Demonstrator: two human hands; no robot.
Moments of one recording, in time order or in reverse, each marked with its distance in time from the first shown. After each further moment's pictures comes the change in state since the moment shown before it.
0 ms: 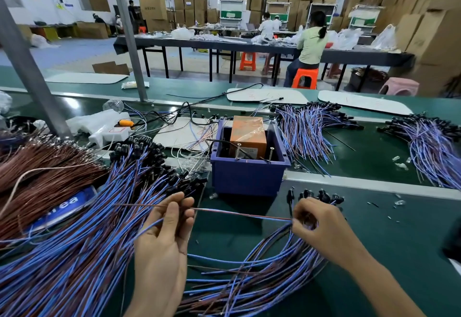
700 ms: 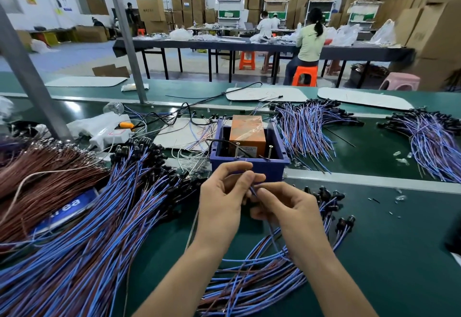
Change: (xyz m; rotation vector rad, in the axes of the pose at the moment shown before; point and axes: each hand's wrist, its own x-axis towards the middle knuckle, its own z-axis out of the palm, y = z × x) left_hand 0.010 -0.022 0.067 0.388 -0.465 0.161; right_hand 0.005 -0.095 0.013 1.121 0.173 0.256
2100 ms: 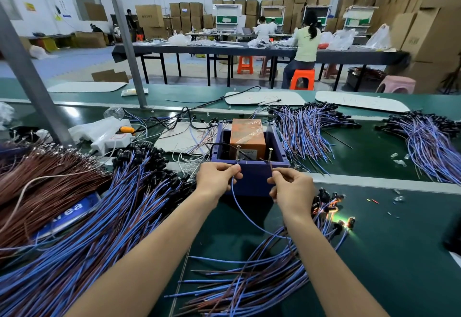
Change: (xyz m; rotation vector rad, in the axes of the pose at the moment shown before) left_hand 0.083 -0.038 -0.024 0.379 0.077 -0.363; right_hand 0.075 0.043 -0.016 -0.403 0.446 -0.004
